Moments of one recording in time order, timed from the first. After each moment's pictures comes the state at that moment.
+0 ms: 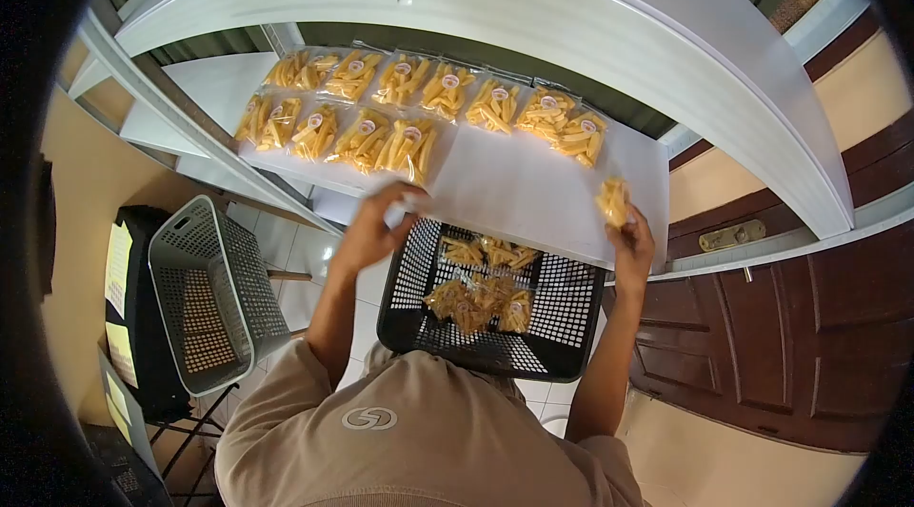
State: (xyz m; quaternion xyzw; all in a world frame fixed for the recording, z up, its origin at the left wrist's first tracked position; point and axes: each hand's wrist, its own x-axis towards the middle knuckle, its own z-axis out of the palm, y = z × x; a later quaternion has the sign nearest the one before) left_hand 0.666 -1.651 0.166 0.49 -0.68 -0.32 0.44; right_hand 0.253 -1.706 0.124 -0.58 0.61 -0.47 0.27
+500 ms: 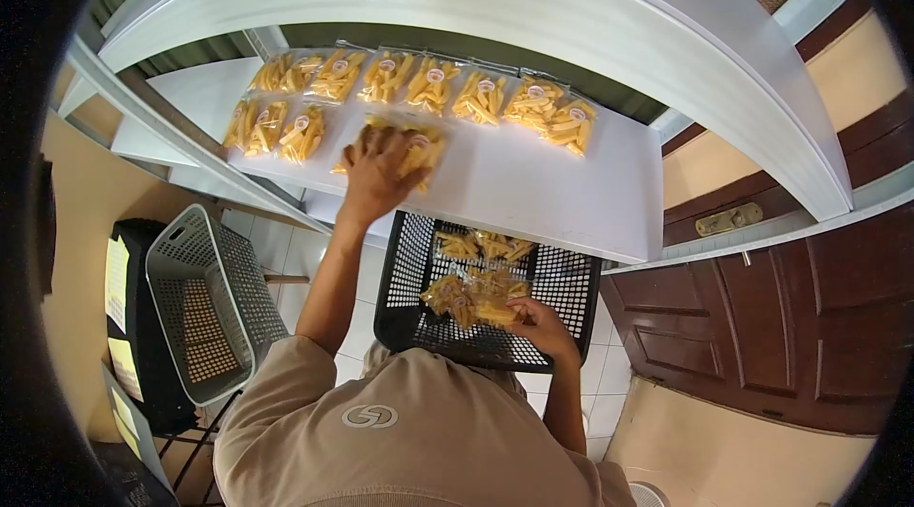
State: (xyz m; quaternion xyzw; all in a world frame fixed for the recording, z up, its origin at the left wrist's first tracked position) left_hand 0.664 -1.711 0.137 0.65 -0.71 -0.03 0.28; right_hand 0.311 -1.567 0.059 -0.53 0.51 -0.17 0.65
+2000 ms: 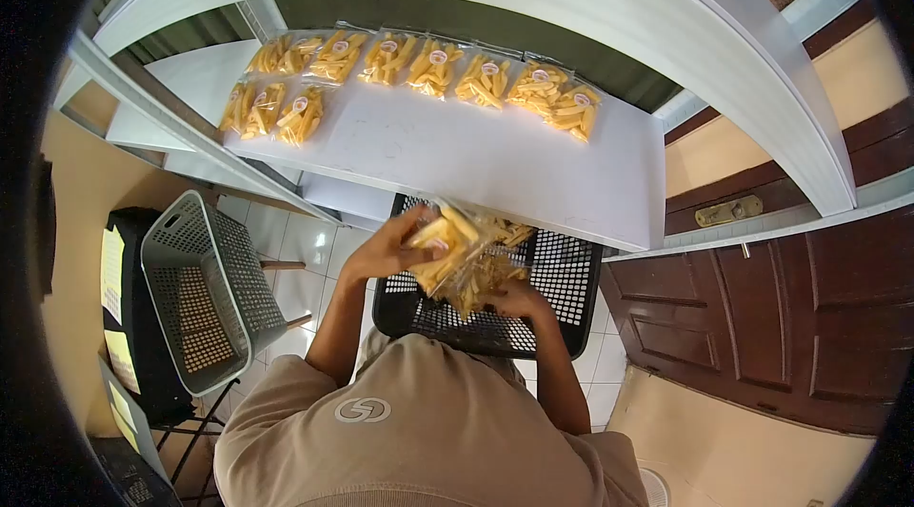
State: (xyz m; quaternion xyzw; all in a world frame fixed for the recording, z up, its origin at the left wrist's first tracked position) left_hand 0.644 -1.620 0.120 0.41 -0.62 -0.56 0.38; right_hand 0.364 -1.607 0.068 -0.59 0.56 0.12 0.56
